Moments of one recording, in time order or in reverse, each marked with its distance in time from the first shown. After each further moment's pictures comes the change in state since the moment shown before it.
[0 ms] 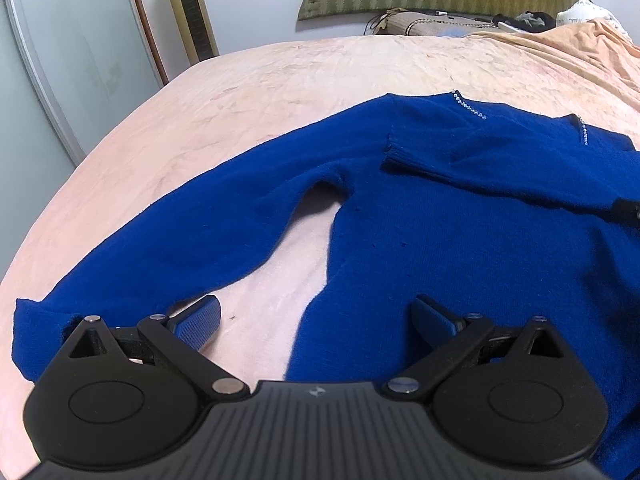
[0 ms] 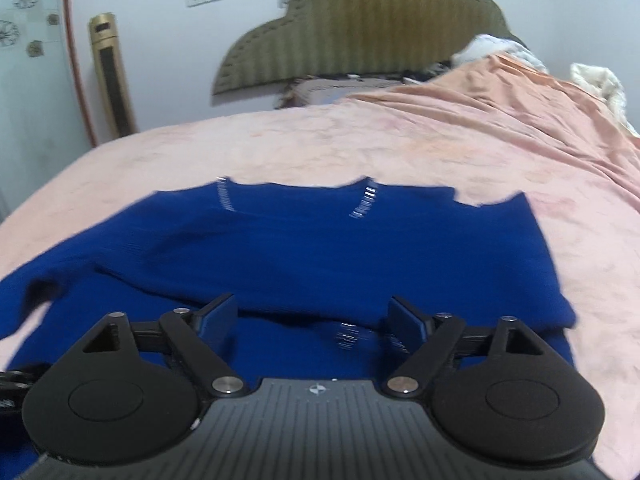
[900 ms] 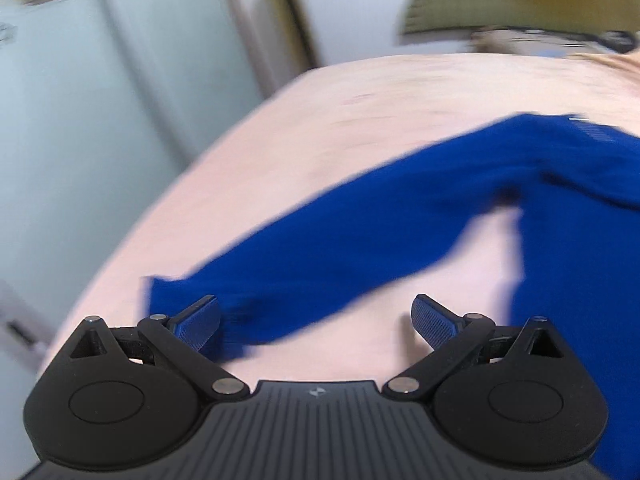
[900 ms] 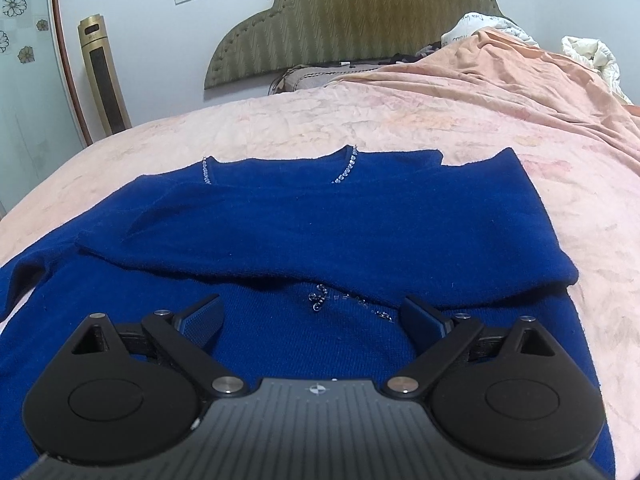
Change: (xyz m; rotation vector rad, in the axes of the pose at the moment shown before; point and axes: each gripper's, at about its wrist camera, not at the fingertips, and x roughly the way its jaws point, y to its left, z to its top) left arm -0.009 0.080 -0.021 -0.106 -0.039 0.323; right arm 0.010 -0.014 -0.024 0.033 0.013 0.021
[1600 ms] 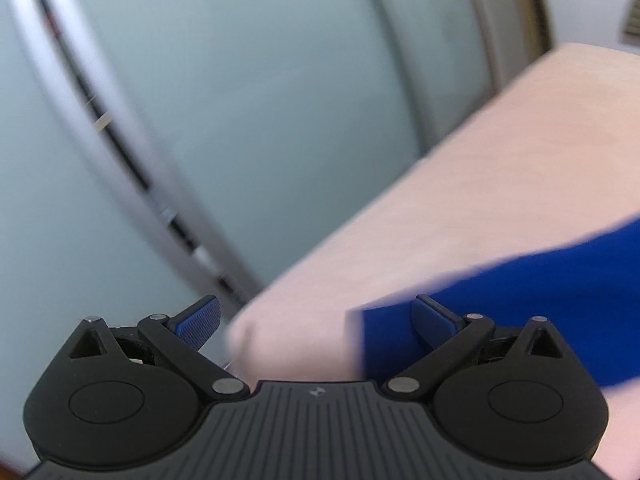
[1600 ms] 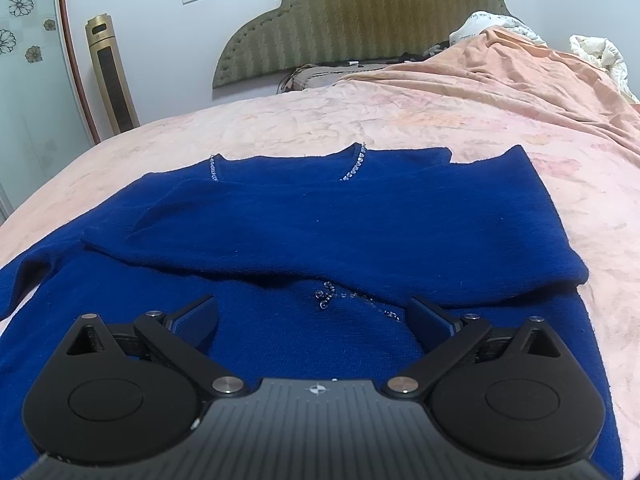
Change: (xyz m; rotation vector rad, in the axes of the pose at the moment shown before) left arm 0.053 0.186 -0.031 -0.311 0.179 0.485; right arm 0.002 0.001 -0.003 -0.005 0.000 0.027
